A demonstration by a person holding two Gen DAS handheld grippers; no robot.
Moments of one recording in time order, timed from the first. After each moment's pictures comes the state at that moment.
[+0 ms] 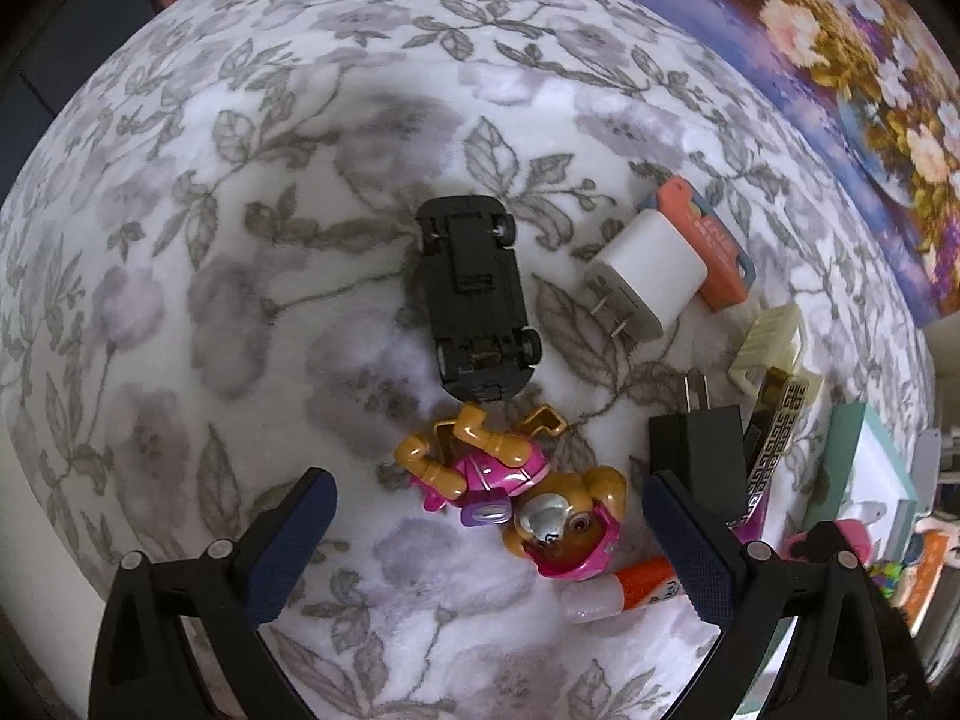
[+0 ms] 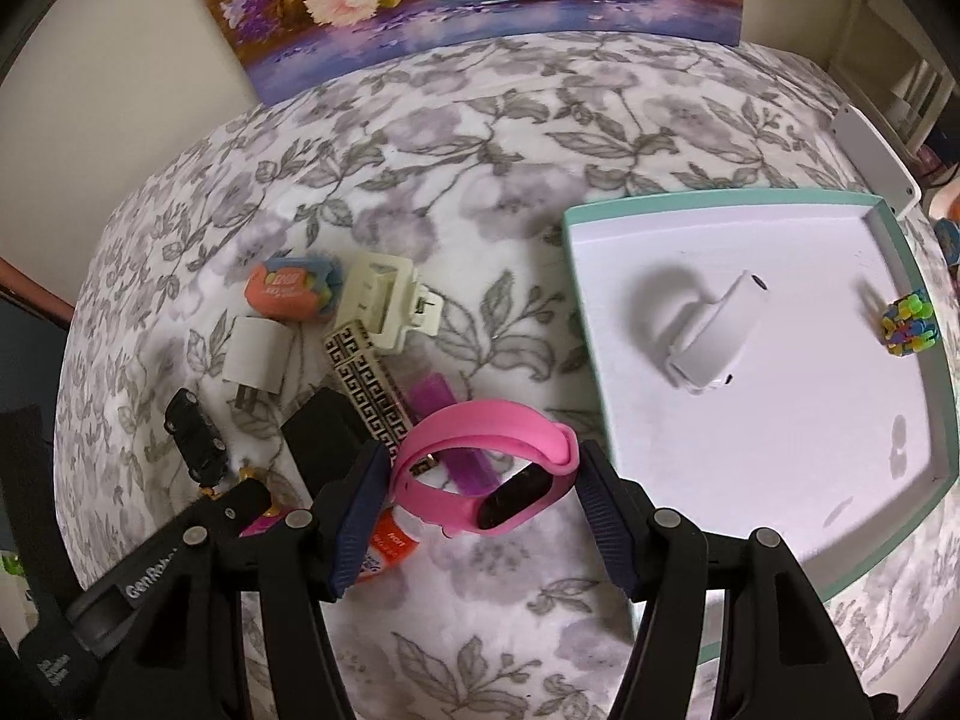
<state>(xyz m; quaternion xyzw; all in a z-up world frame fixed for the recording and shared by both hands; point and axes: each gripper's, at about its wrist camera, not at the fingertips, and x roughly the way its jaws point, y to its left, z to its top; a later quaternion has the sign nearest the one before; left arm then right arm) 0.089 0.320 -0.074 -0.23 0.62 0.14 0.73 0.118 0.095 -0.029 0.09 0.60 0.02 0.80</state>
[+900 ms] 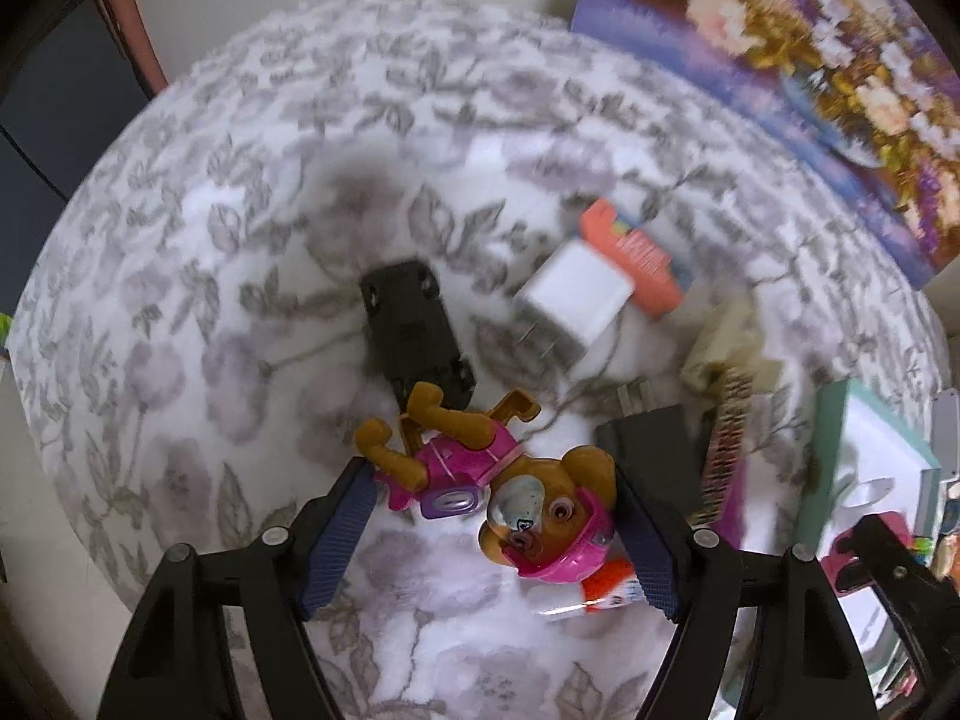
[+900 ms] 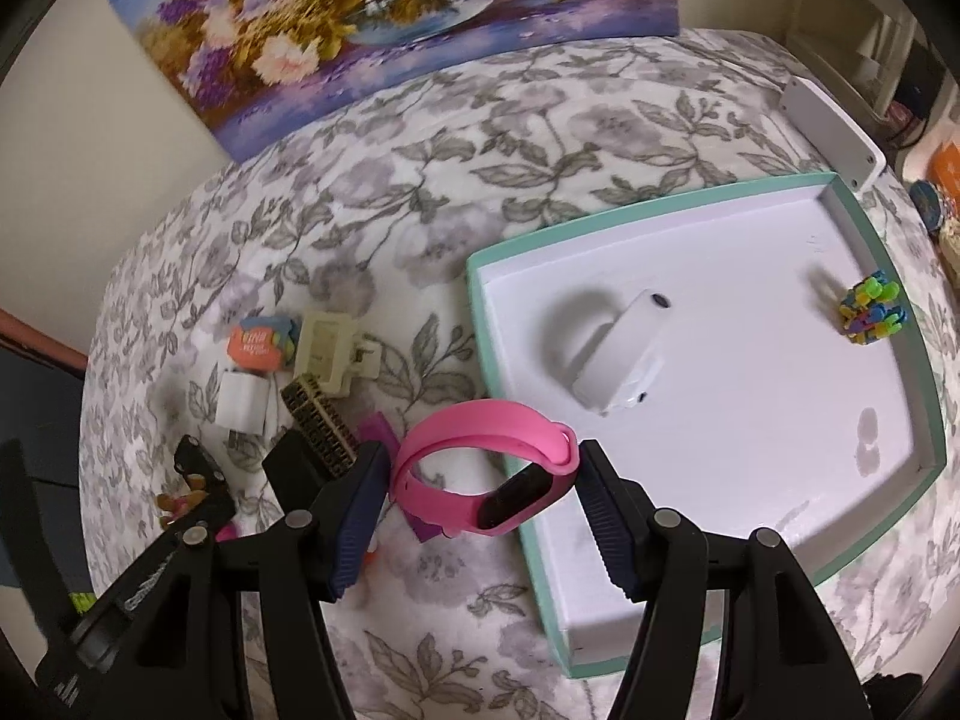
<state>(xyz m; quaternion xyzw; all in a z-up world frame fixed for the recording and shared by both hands) 0.107 0.260 -0.041 -0.17 0.58 0.15 0.78 0.119 0.037 -0.009 0.15 0.58 0.00 0.80</state>
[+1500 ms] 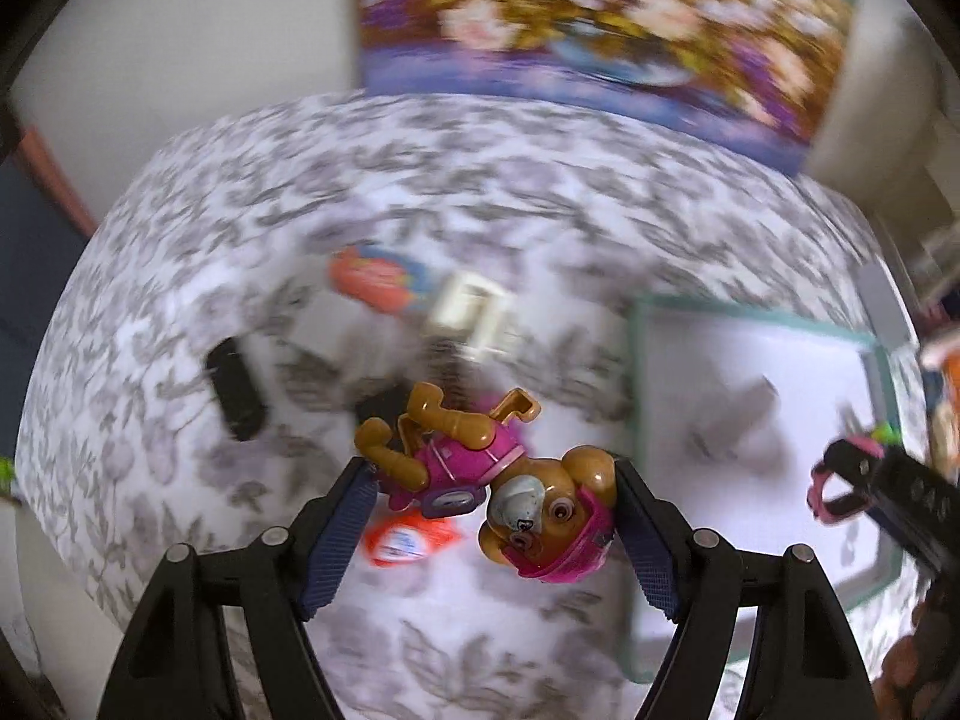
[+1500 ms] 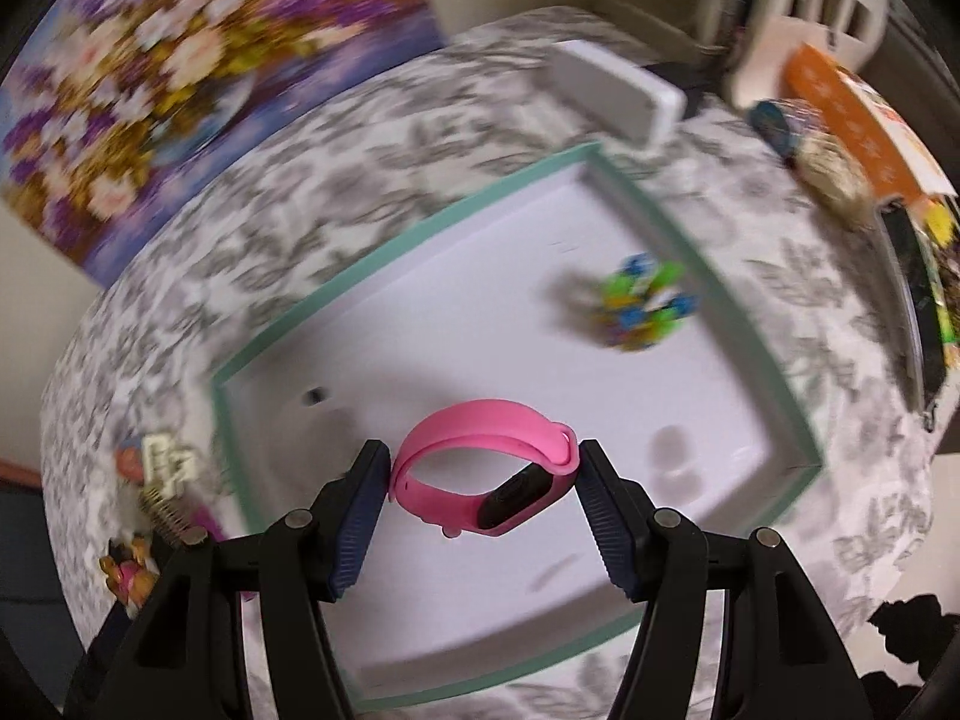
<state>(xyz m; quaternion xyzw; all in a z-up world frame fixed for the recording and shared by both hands) 0.098 0.138 0.003 -0.04 0.56 0.04 0.83 0.102 -0.109 -0.013 0.20 0.57 -0.14 0.79</state>
